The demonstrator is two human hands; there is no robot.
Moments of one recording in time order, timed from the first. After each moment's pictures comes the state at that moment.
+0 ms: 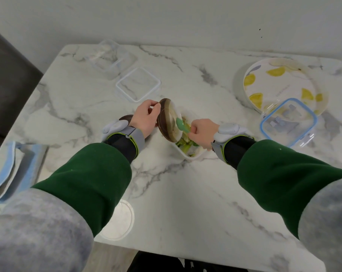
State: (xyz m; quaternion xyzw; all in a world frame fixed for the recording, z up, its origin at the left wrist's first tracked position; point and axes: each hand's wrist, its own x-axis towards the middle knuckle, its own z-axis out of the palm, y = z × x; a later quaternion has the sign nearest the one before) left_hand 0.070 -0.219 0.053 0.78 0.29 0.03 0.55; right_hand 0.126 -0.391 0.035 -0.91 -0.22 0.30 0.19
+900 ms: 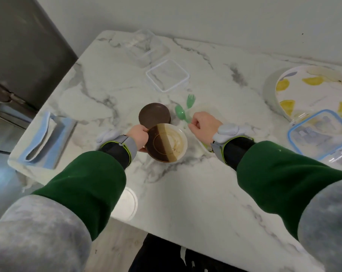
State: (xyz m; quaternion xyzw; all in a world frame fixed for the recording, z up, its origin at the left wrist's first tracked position) left_hand -0.016 -0.178 0.033 0.69 0.52 -0.11 0.50; right_hand 0.100 -0.338 0.023 -0.89 -0.34 0.22 0.21
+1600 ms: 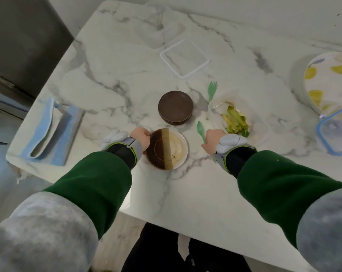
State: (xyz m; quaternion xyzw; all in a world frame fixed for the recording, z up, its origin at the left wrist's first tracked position) left_hand -0.056 -0.101 -0.021 0.74 0.48 -0.19 0.43; right_hand 0.066 -0.297 -0.069 -0.92 -0.24 0.30 -0.01
